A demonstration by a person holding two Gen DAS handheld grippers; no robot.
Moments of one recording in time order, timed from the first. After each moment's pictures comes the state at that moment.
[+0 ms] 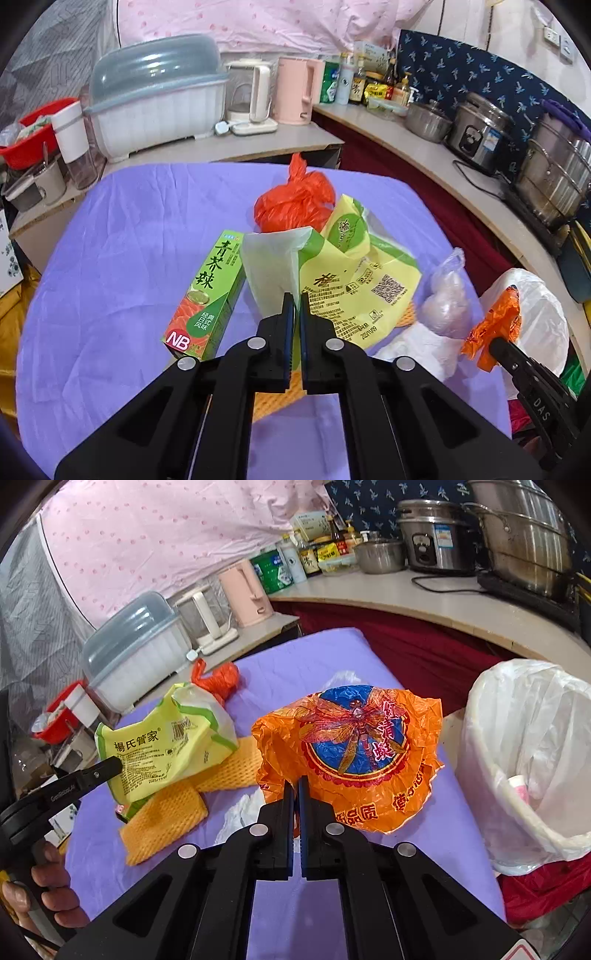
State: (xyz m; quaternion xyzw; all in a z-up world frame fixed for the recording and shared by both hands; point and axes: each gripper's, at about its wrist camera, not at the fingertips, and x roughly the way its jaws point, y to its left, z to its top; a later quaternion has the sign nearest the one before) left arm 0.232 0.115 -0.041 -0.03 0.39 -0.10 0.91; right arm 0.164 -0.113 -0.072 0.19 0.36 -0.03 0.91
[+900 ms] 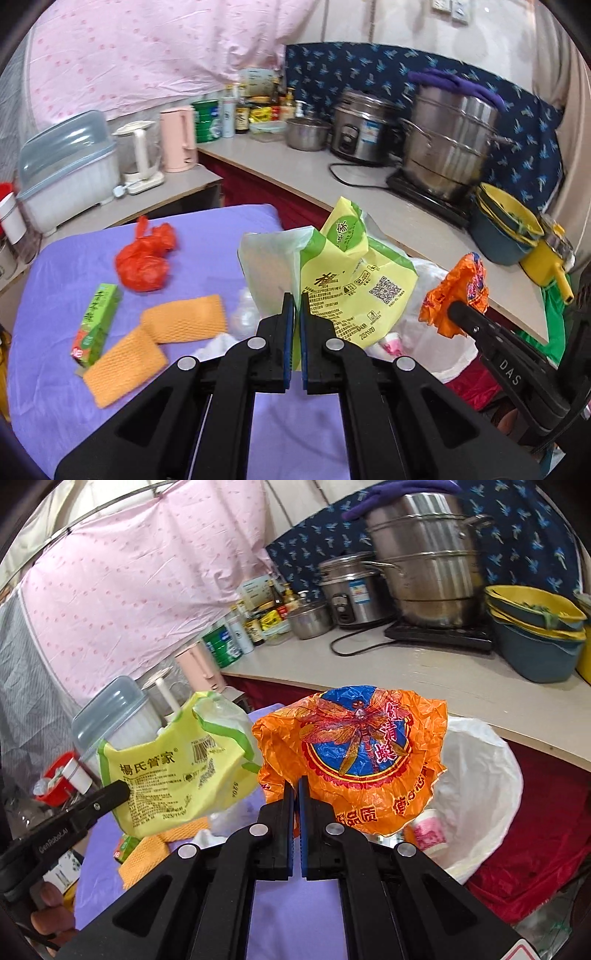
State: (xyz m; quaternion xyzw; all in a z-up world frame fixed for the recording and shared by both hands) left arm 0.142 -0.065 0.030 0.03 0.34 -0.24 0.91; right arm 0.066 -0.256 -0.011 0.24 0.28 -0.11 0.92
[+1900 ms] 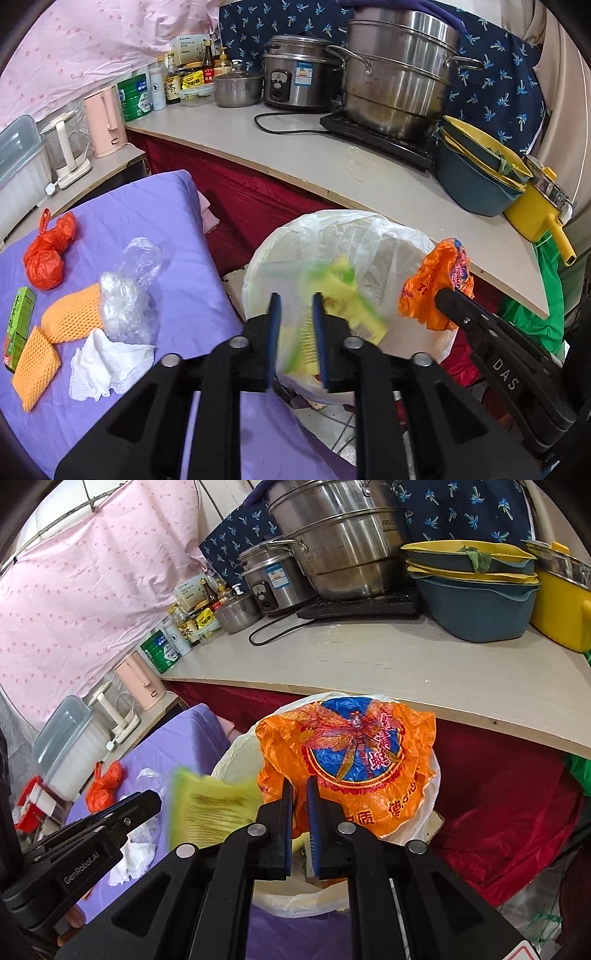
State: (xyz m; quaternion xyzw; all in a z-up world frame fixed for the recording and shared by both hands) left arm 0.141 -0.200 -0.035 0.08 0.39 -0.29 0.87; right arm 0.049 -0.355 -0.069 0.27 0.30 -0.17 0.90
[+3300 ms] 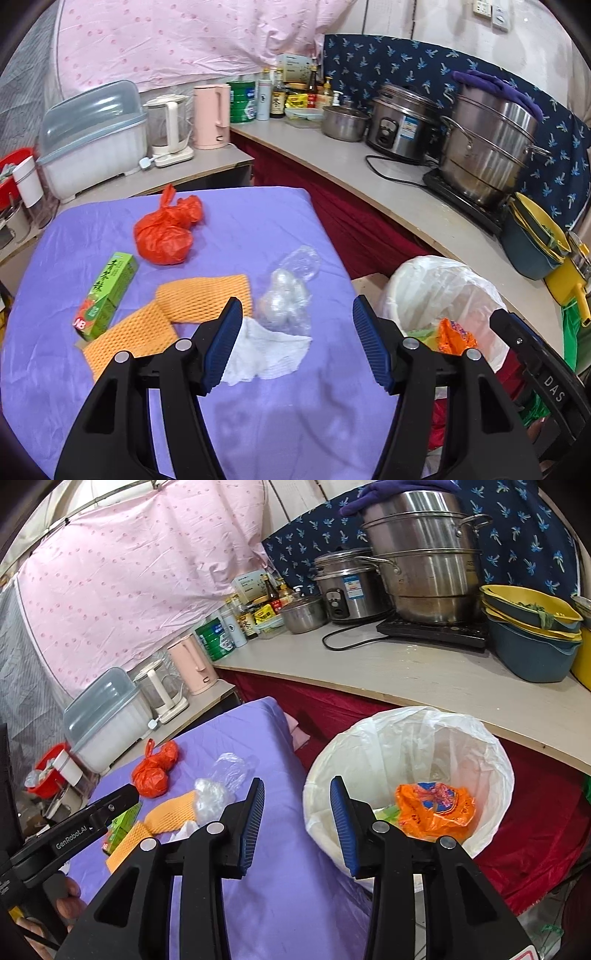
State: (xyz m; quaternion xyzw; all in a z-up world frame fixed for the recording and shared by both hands) left arm 0.161 -0.036 0.003 0.00 0.36 -0.17 0.92; right arm 0.068 -0.248 -0.017 0.22 0.29 -0.11 0.92
